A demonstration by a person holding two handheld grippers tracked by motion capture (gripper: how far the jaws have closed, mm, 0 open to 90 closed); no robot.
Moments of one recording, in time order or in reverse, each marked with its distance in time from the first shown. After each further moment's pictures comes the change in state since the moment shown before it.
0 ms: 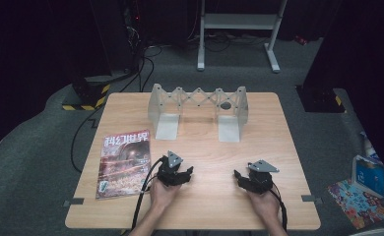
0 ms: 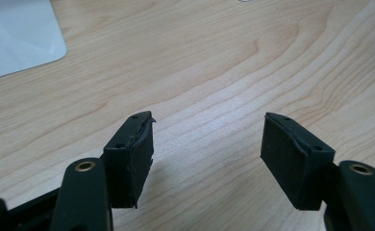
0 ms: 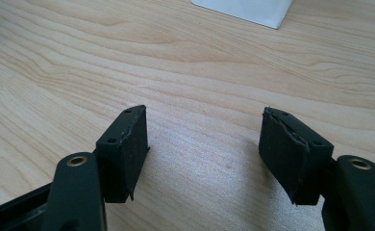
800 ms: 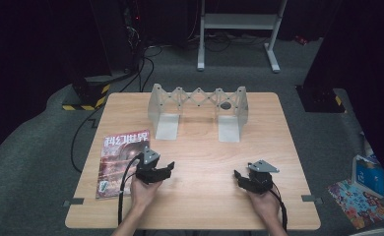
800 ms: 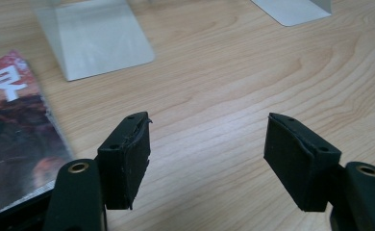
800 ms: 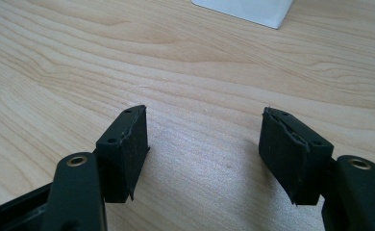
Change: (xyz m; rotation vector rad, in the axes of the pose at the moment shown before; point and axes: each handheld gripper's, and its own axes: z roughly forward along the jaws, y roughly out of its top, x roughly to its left) left arm 0.050 -0.003 -0.047 -0.027 0.047 -0.075; right arm 0.000 0.000 0.000 -0.001 0.003 0.000
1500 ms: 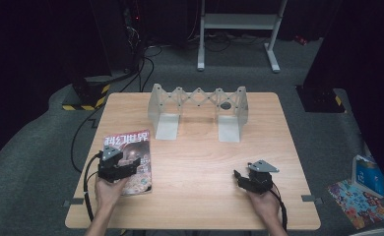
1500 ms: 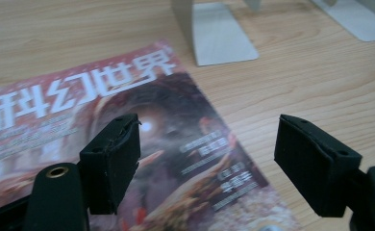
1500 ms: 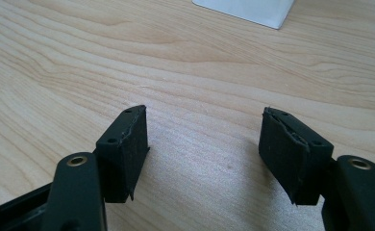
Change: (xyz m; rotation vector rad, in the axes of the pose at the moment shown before) left arm 0.080 -0.011 -0.060 -0.002 0.110 -0.101; right arm 0.000 0.000 0.000 0.001 0.001 0.002
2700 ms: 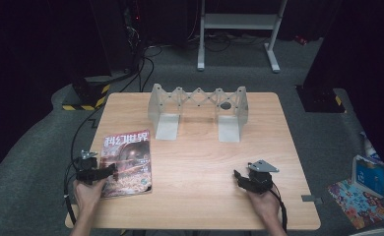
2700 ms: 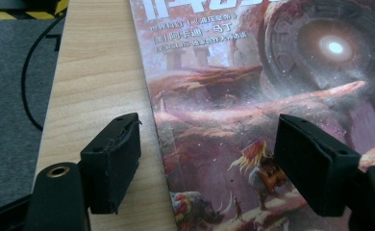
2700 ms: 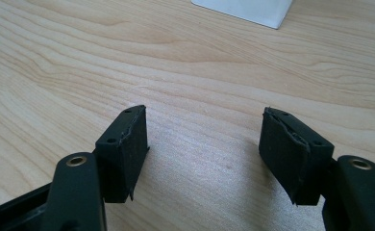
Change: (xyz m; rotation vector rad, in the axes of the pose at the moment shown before) left arm 0.085 -0.043 0.012 0.178 0.180 -0.142; right arm 0.000 0.000 0.000 0.000 -0.004 0.001
